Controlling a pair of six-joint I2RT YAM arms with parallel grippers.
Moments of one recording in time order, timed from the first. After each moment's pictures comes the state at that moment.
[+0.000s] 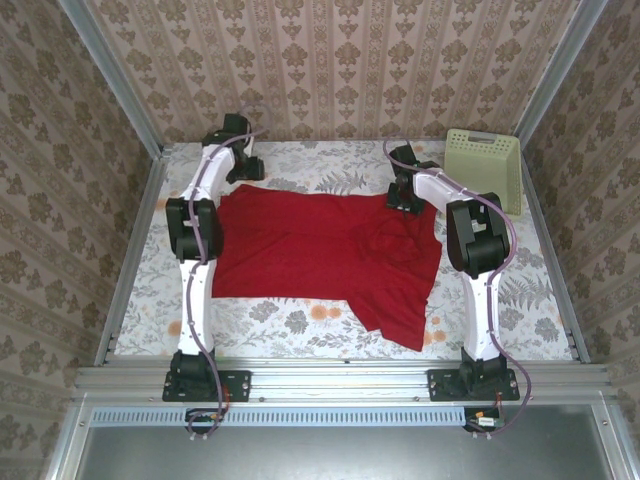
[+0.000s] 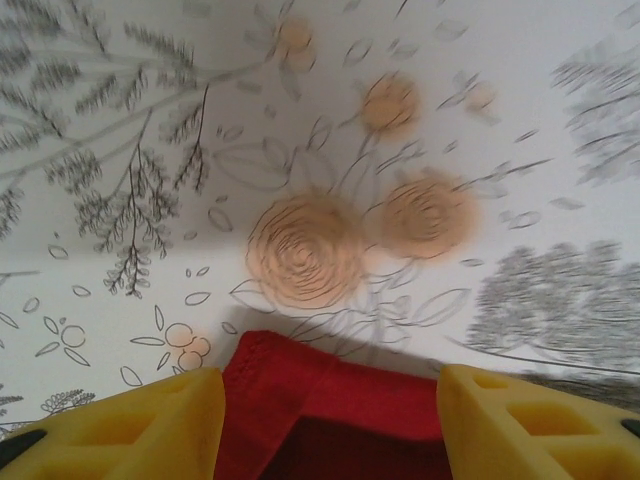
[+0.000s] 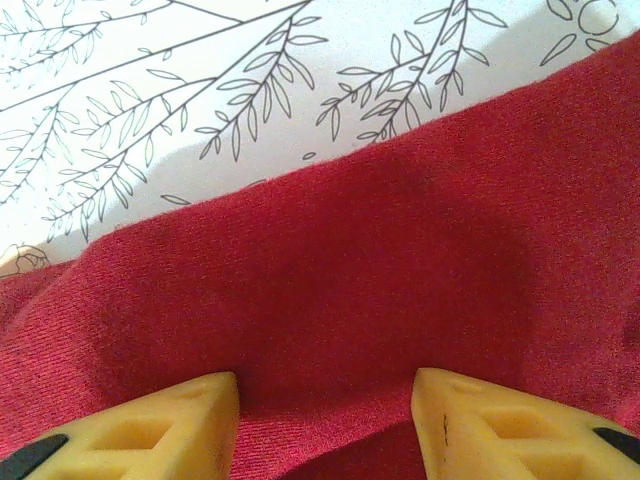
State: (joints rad) left arm -0.16 2.54 2.39 -1.00 -0.02 -0.08; right arm 0.20 2.23 1.72 -0.70 0.14 0.49
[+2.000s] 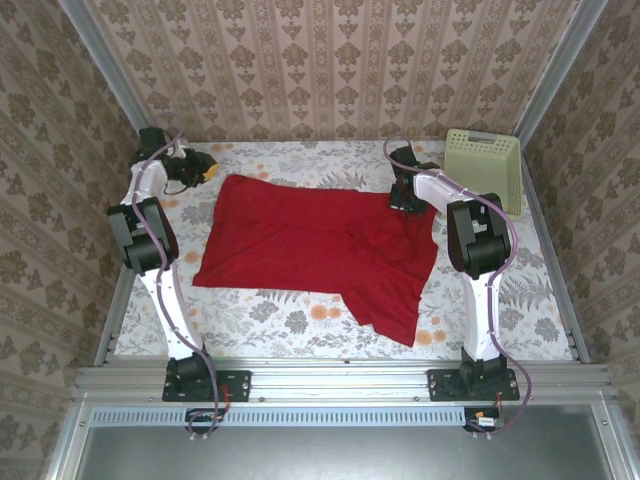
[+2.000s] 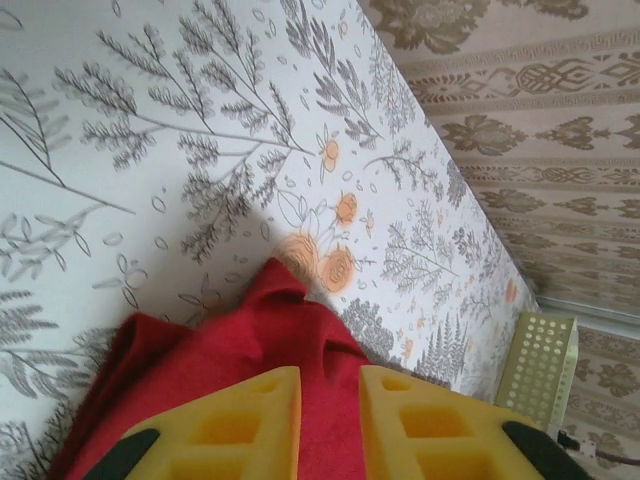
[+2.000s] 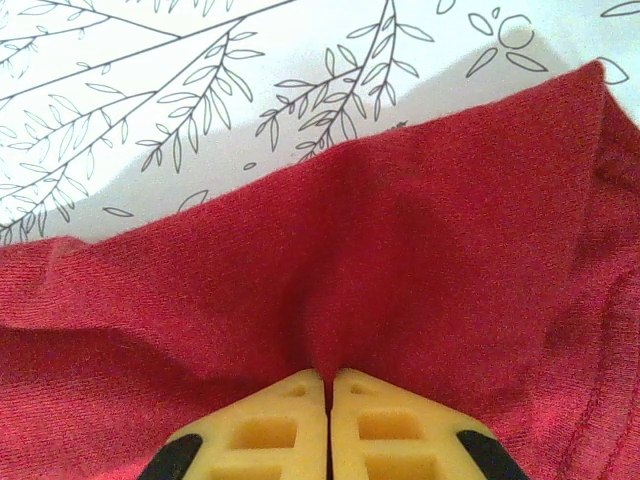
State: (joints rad) left arm 0.20 2.34 2.01 -0.60 0.76 -0.62; right arm 0.20 2.23 1.70 -0.70 0.21 0.49
